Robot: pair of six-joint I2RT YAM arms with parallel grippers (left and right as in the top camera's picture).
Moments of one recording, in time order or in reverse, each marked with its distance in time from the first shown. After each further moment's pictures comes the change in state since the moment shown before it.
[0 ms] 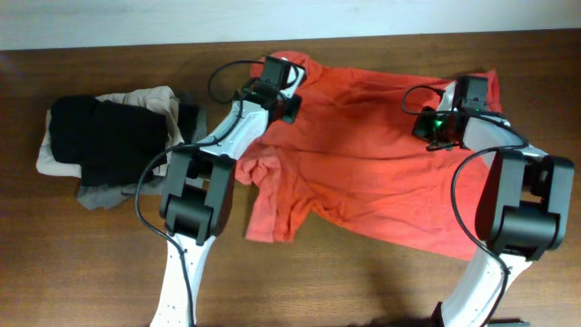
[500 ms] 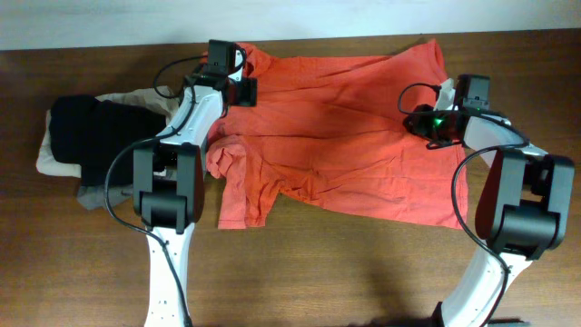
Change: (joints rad) left arm 0.183 0.037 0.143 -0.200 0.012 -0.098; right arm -0.014 0.001 0.016 -0.040 -0.111 -0.073
